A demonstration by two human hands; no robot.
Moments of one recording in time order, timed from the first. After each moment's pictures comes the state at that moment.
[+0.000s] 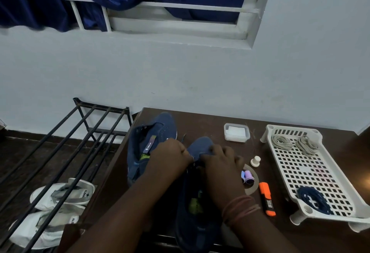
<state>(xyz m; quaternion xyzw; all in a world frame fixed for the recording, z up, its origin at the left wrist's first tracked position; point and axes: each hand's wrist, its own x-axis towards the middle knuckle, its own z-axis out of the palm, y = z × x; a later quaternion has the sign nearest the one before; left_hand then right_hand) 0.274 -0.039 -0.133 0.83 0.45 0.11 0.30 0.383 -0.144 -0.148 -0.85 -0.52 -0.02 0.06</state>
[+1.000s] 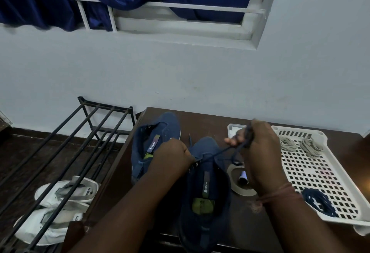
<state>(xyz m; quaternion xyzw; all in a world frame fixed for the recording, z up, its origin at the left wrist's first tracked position) 0.274 -0.033 -0.140 0.83 0.46 0.12 0.30 0.416 -0.151 -0.087 -0.53 -0.19 0.27 0.78</state>
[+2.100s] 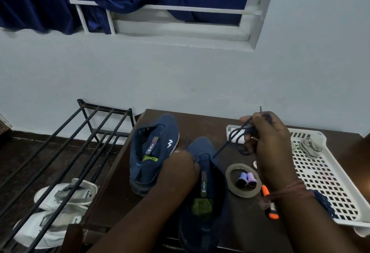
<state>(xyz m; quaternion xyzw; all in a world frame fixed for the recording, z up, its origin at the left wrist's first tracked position) 0.289 -0.058 -0.165 0.87 0.45 0.12 0.17 0.438 -0.160 -0.076 -0.61 -0.28 0.18 0.72</state>
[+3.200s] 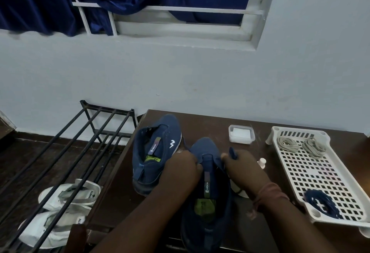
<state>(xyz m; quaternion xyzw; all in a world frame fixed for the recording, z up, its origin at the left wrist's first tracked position) 0.287 -0.057 -0.164 0.89 0.42 0.13 0.16 0.432 -0.147 -0.141 -0.84 -0.31 0.29 0.34</state>
